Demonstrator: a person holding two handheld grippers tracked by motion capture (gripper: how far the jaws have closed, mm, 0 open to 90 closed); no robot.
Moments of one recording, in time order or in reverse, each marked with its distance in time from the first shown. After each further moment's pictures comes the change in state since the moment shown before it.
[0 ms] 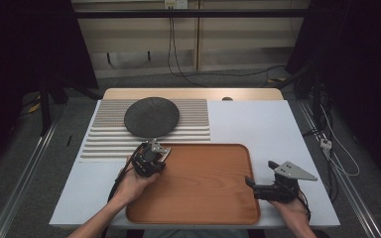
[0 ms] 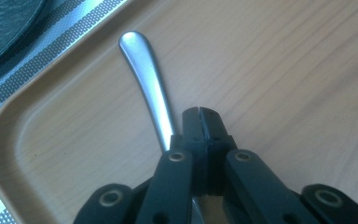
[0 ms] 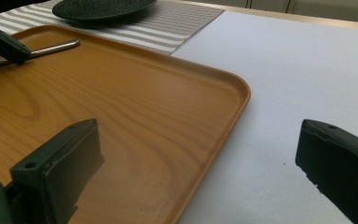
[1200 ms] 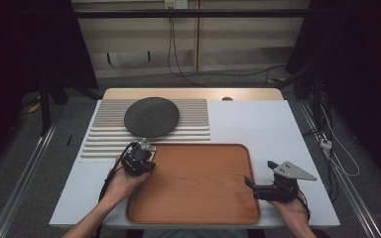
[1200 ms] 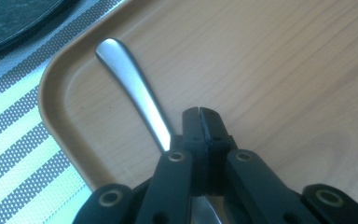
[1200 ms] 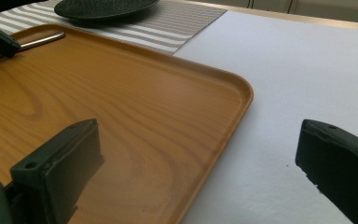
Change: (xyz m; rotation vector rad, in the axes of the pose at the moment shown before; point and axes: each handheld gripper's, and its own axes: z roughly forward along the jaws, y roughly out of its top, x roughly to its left) left arm 0.020 -0.015 -0.013 0.038 0.026 -0.045; right arm 0.001 0.001 0.001 0.002 0.007 -0.008
